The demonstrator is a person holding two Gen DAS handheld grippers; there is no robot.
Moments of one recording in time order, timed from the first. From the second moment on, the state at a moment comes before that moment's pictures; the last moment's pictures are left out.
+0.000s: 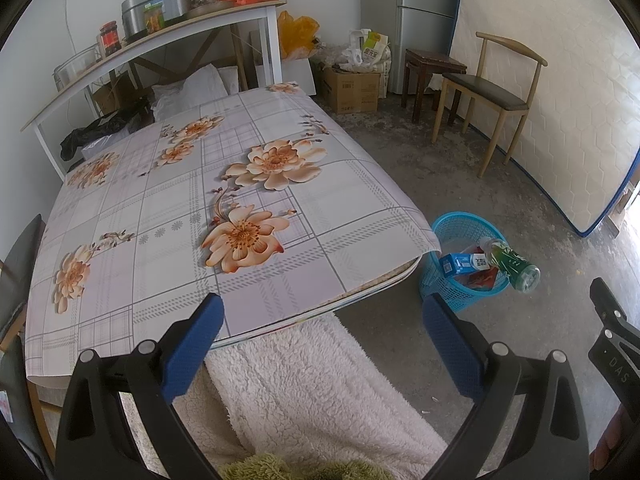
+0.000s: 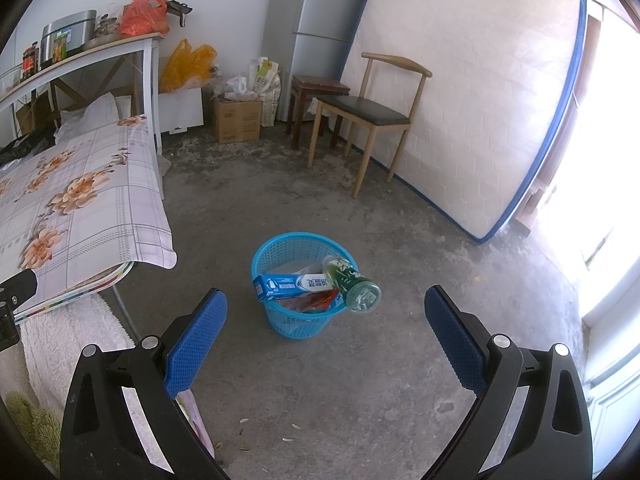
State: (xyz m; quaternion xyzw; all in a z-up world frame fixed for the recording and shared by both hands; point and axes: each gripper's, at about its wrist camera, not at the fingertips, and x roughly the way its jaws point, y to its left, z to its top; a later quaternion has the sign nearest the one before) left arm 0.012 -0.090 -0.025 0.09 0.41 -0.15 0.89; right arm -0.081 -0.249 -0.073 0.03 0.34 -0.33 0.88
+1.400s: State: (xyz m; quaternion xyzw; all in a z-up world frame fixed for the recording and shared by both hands) left arm 0.012 -0.089 -0.025 0.09 0.41 -0.15 0.89; right arm -0.079 -0.248 -0.072 0.02 0.34 -0.33 0.88
